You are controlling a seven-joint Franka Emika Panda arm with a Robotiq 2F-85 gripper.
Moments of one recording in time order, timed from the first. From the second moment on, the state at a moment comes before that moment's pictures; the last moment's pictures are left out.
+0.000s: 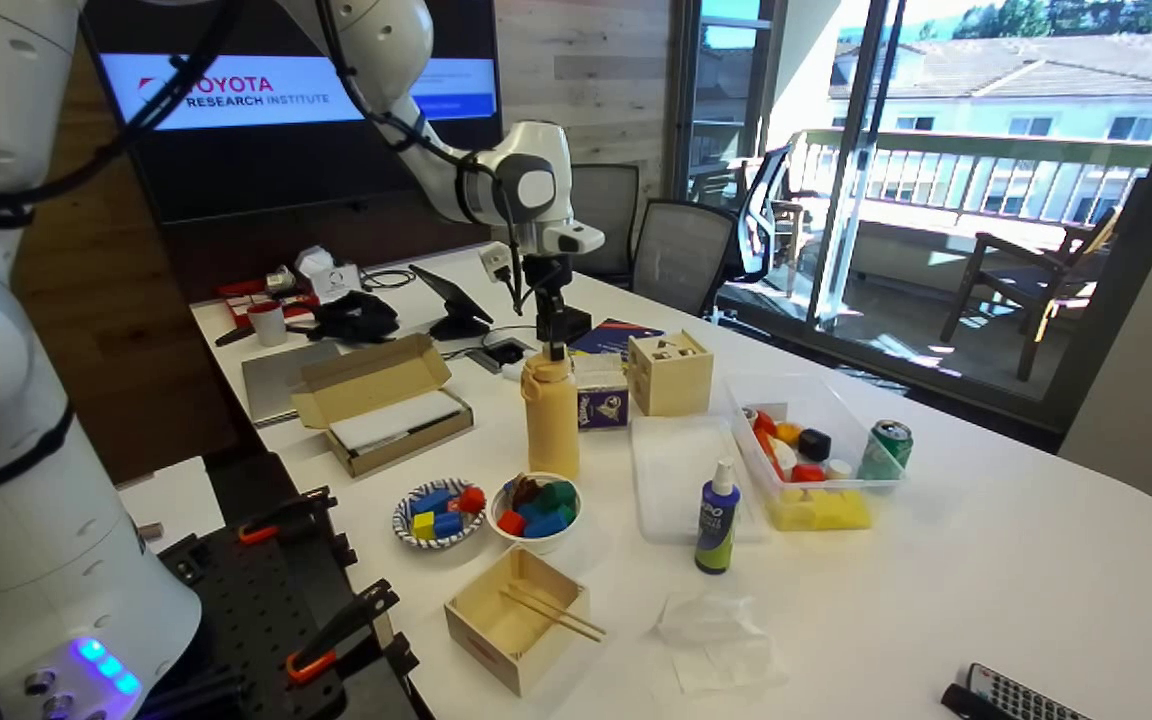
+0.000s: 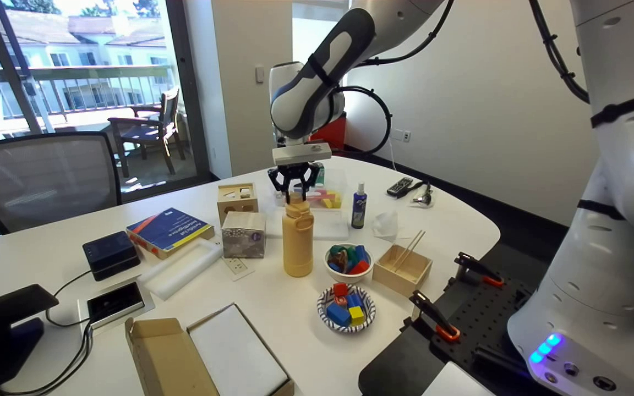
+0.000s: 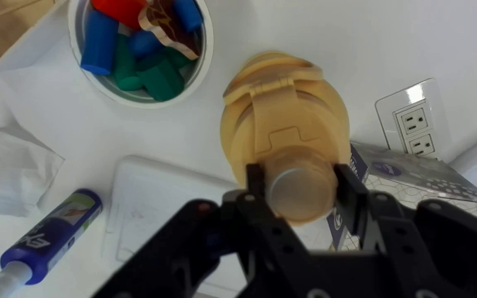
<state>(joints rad) 0.18 0.49 -0.01 -1.94 -0.09 2.43 0.67</state>
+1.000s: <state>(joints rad) 0.17 0.49 0.00 -1.95 -0.10 2.48 0.27</state>
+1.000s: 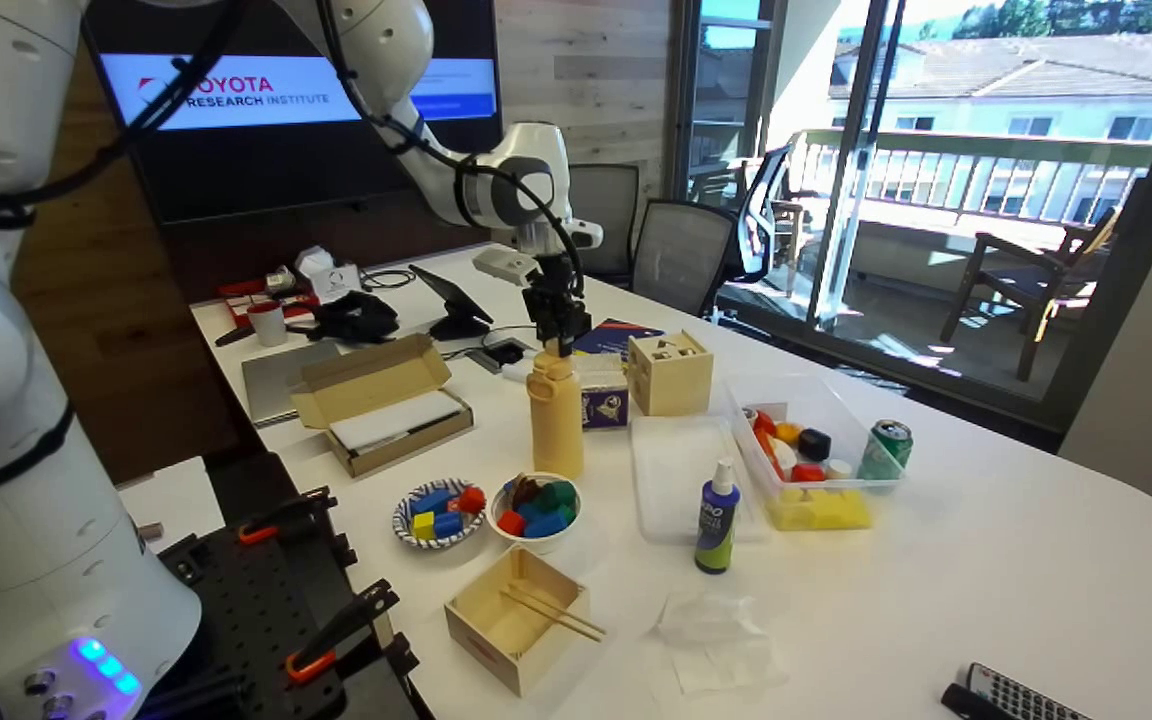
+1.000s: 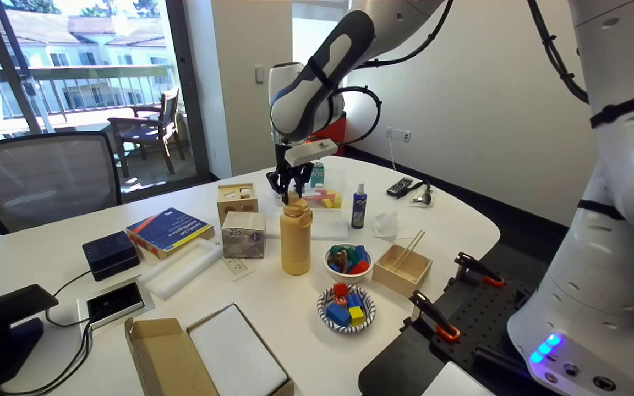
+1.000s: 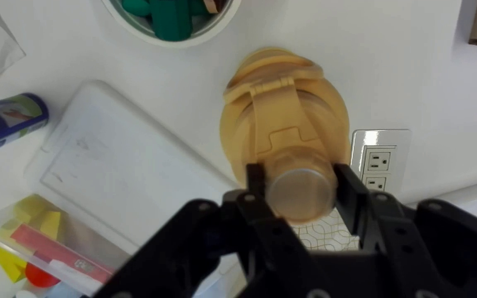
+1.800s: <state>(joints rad) 0.05 0.50 0.11 -1.94 -0.09 2.50 -0.21</state>
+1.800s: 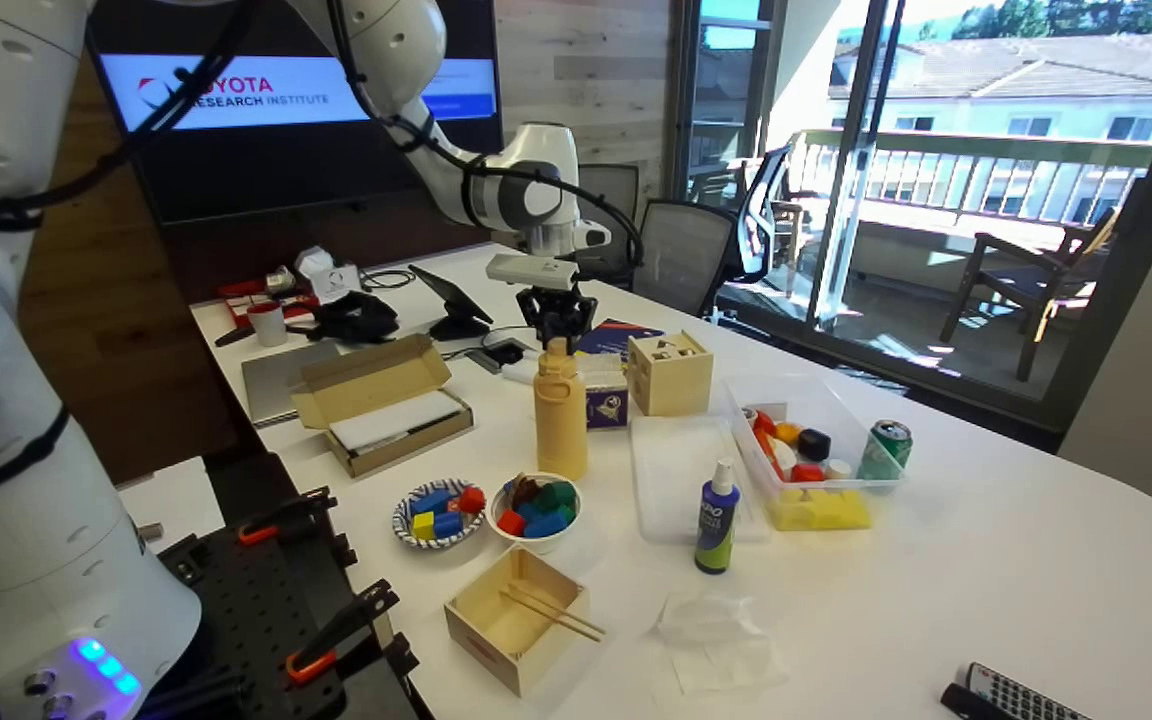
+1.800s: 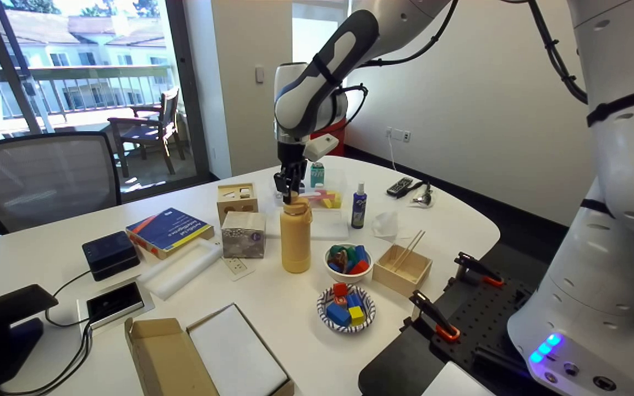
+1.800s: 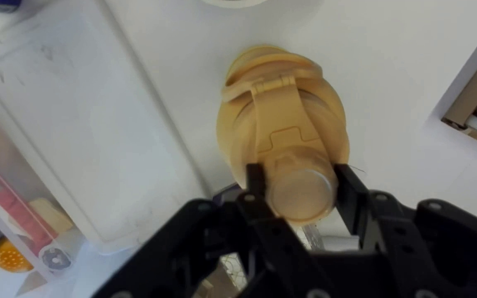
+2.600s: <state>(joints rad) 0.00 0.53 0.17 -1.88 -0.10 2.45 -0.51</state>
